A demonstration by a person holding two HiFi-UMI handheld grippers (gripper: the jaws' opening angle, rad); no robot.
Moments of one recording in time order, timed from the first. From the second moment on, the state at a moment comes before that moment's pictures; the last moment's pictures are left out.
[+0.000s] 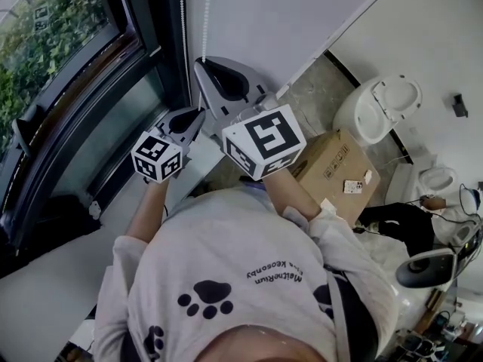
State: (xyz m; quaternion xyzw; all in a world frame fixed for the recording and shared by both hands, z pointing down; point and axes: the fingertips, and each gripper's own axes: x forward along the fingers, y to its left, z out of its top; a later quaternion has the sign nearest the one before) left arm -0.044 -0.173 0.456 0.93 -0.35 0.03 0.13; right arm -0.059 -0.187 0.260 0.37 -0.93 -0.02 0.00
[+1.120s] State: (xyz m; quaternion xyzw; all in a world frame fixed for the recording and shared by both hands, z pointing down) left arm -0.047 -0.135 0.607 0.90 -0.35 0.14 0.22; right arm -0.062 -0.180 0.416 0.37 -0.92 0.04 0.10
